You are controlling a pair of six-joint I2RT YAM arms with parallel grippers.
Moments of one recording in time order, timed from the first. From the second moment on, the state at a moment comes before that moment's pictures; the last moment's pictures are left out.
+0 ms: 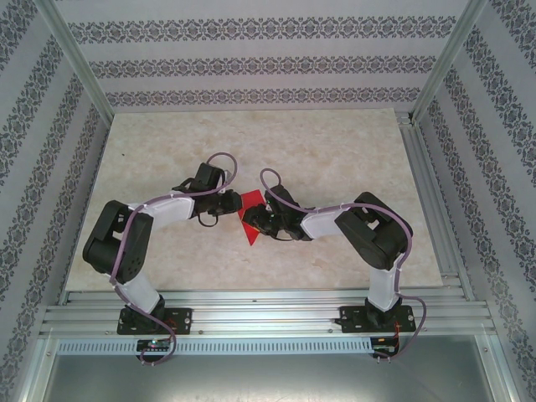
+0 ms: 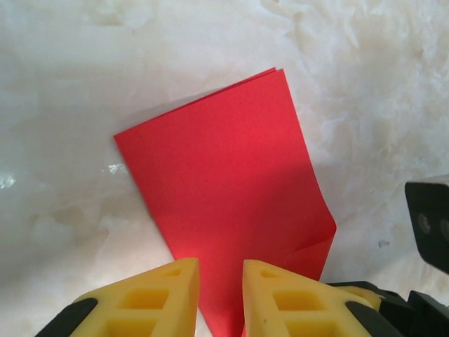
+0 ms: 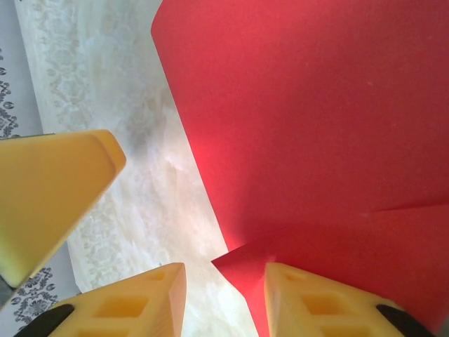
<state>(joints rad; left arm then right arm) -0.41 1.69 0.91 -0.18 0.32 -0.58 0.76 1.91 0.88 0.32 -0.32 1.14</state>
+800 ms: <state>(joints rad) -0.47 1.72 0.88 -0.17 0.45 -0.59 0.76 1.91 0.86 0.30 -0.31 1.13</state>
